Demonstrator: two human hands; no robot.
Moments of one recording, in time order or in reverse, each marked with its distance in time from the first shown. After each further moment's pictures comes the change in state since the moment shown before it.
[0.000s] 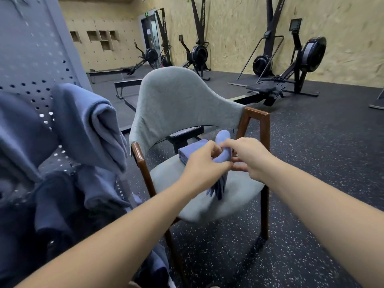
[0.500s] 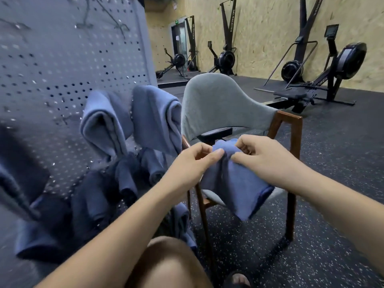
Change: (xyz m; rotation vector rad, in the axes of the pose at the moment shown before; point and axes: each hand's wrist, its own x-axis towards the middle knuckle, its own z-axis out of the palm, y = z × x) left_hand -0.123 -0.005 -0.127 -0.270 0.075 -0.014; right_hand -0.146 -0.038 0.056 -0.816 -0.084 -0.622
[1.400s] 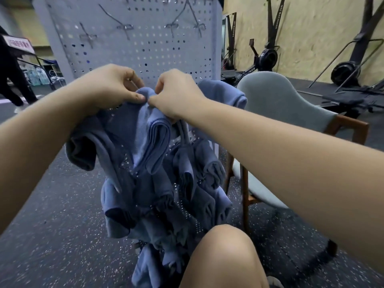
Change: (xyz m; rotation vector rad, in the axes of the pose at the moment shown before) left_hand -0.057 0.113 -0.316 0.896 0.302 -0.066; right_hand 0.094 -0.292 0.111 0.096 -0.006 -0.342
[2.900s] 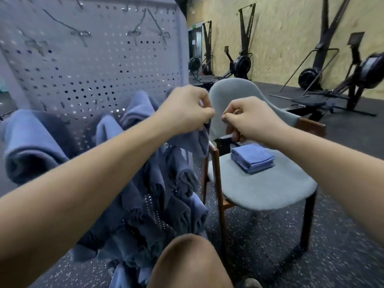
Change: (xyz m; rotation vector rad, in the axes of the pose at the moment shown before) left_hand 0.012 0.160 0.132 -0.206 0.015 0.299; right_hand -0.081 0.164 -0.112 0.064 0.057 0.289
